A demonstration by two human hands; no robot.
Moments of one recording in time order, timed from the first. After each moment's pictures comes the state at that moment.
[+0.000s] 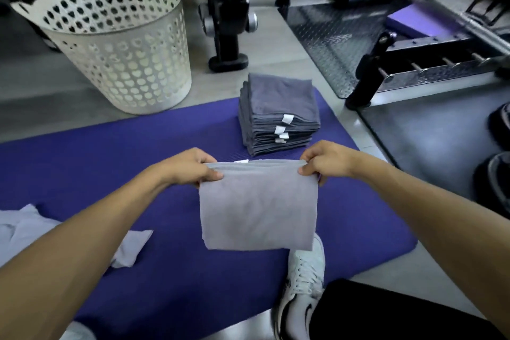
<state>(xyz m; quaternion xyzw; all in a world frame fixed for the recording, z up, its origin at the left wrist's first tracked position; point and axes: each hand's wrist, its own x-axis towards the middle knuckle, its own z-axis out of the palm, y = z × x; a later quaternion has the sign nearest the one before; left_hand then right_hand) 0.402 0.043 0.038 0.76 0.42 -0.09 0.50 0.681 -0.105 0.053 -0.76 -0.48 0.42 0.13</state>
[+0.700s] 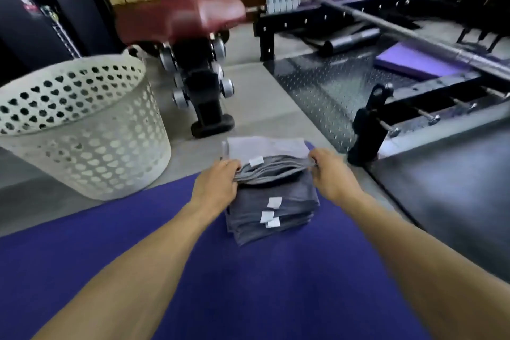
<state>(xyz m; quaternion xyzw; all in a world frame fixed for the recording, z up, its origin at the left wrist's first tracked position) 0.615 0.167 -0.013 0.91 0.40 0.08 0.07 0.844 0.036 -0.025 -0.82 -0.51 0.09 0.25</state>
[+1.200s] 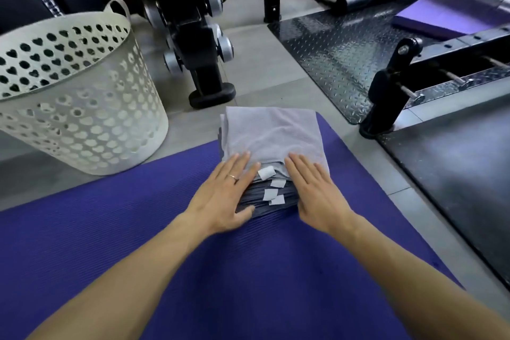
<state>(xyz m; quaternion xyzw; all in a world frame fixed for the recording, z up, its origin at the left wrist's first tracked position) 0.584 0.148 -0.076 0.97 0.24 -0.03 0.00 0.793 0.012 -0.108 -0.75 -0.66 0.03 0.10</state>
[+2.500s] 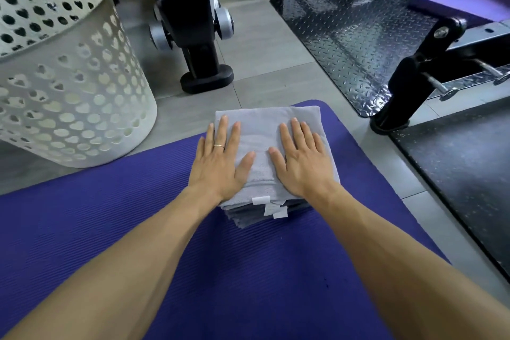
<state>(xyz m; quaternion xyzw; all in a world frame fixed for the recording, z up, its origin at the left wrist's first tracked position) 0.629 0.211 -0.110 0.90 0.42 0.00 0.09 0.795 0.111 -0.115 -0.83 -0.55 0.08 0.07</state>
